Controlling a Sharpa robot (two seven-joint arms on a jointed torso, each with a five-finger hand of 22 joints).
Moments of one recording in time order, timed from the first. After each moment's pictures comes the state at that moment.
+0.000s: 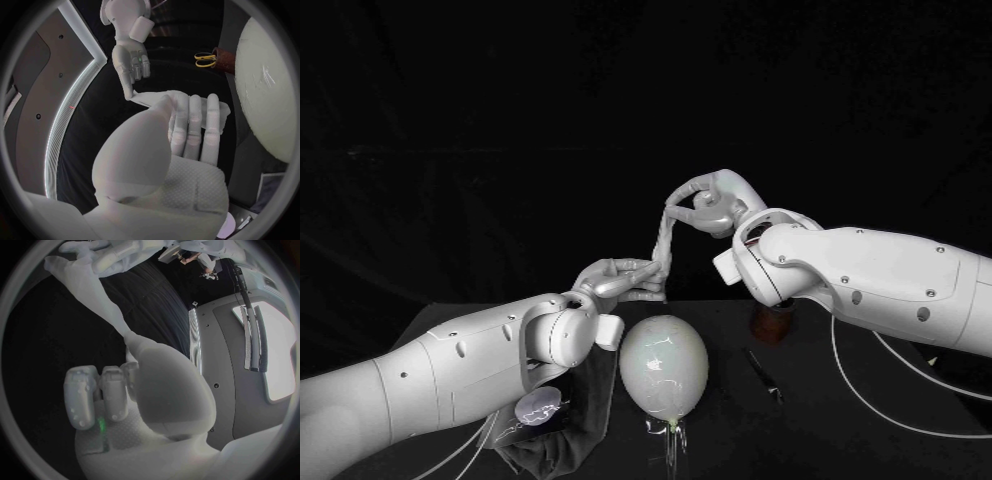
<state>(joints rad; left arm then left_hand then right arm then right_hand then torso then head) 1.27 -0.51 -0.07 1.23 0.10 -0.24 0.27 1.63 -0.03 0.23 0.19 0.05 1.05 0.12 0.33 0.40 1.16 0.08 0.36 0.18 0.89 0.06 0.67 0.52 0.17 0.92 0.24 0.43 0.11 1.53 -0.68 -0.12 1.47 -0.65 -0.69 -0.03 1.48 -0.08 0.44 0.13 0.04 0.98 0.07 0.50 0.49 1.43 0.02 1.44 1.31 1.46 -0.05 1.57 1.31 0.01 1.46 0.05 1.57 1.31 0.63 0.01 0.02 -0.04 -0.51</state>
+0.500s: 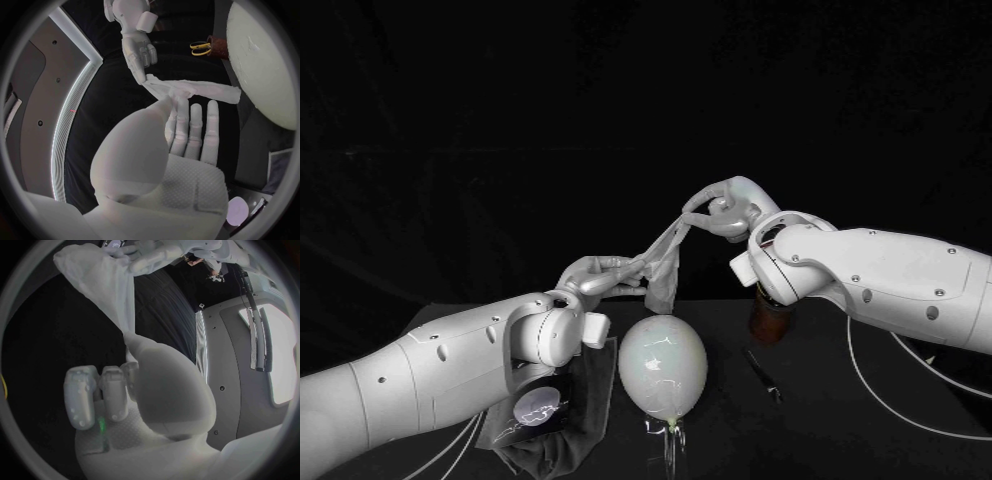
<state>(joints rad) 1.27 -0.56 -0.06 1.26 0.05 -0.31 0.27 1.57 -0.05 0.34 0.14 0.05 1.03 0.11 0.36 0.40 0.88 0.11 0.74 0.42 0.61 0.10 0.96 0.68 0.15 0.76 0.25 0.49 0.17 1.53 -0.72 -0.14 1.43 -0.66 -0.63 -0.05 1.48 -0.08 0.44 0.13 0.05 0.98 0.07 0.50 0.49 1.43 0.02 1.44 1.31 1.46 -0.05 1.57 1.31 0.01 1.46 0.05 1.57 1.31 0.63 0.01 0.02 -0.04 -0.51</state>
